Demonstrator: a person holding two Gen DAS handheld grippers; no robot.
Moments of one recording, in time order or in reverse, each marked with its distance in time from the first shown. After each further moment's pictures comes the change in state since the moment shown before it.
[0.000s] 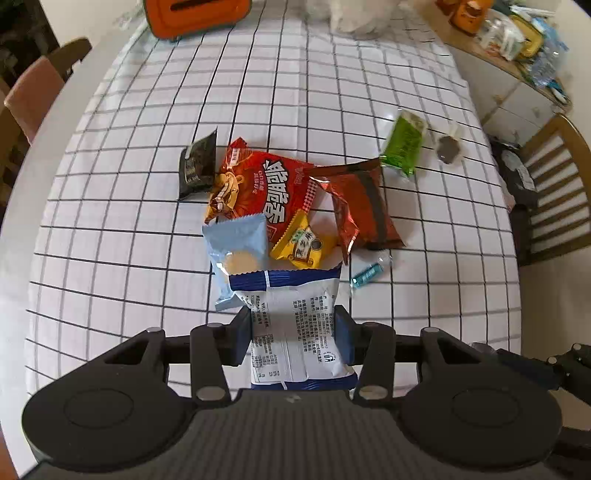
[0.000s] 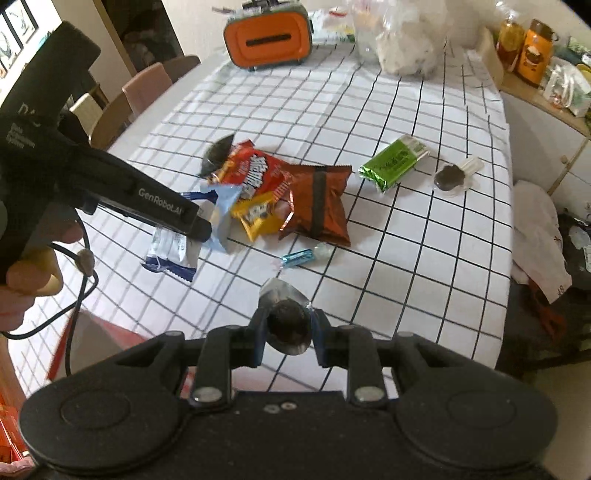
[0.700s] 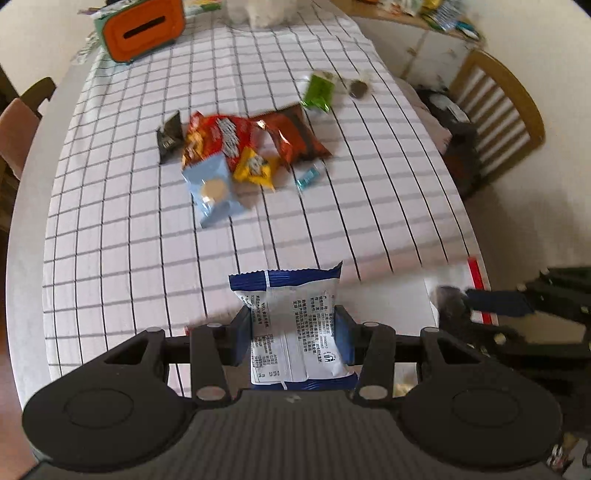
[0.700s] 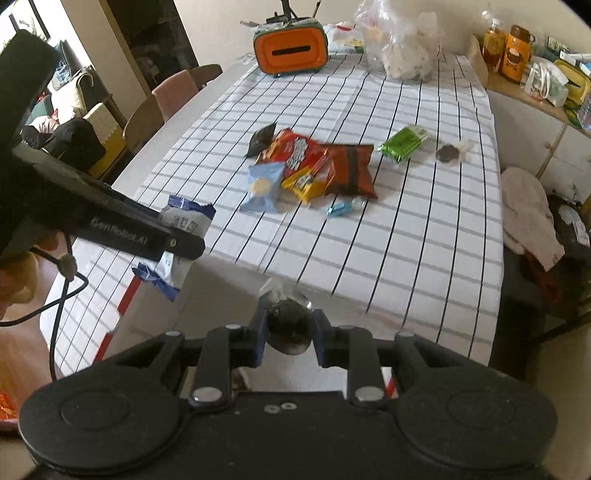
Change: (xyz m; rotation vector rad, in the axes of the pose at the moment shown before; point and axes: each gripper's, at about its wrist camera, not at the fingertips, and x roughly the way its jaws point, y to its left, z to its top) left arm -0.076 -0.005 -0.118 0.245 -0.006 -0.082; right arm -0.060 0.060 -0.083 0.029 -0.028 0.005
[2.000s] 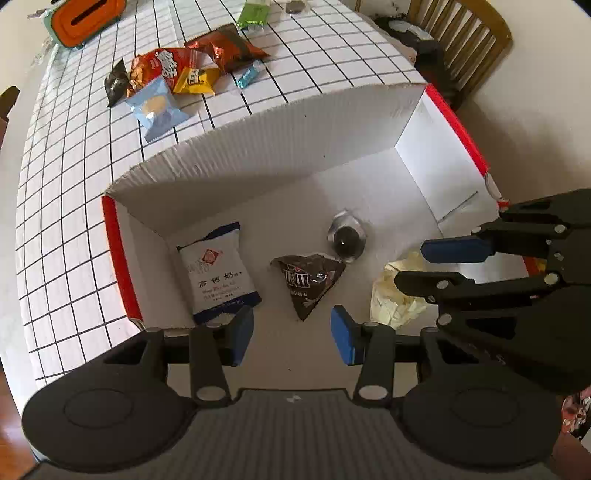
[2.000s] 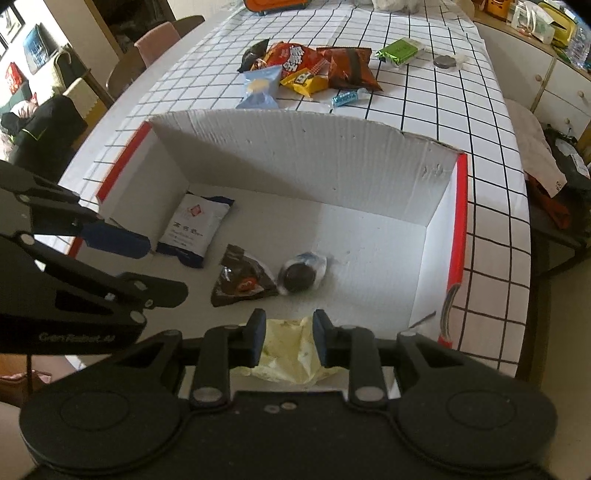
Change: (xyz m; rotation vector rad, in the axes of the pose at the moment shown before) left arm 0.036 -0.050 -0.104 0.171 0.081 0.031; right arm 0.042 0.024 -0.091 0.073 0.087 -0.036
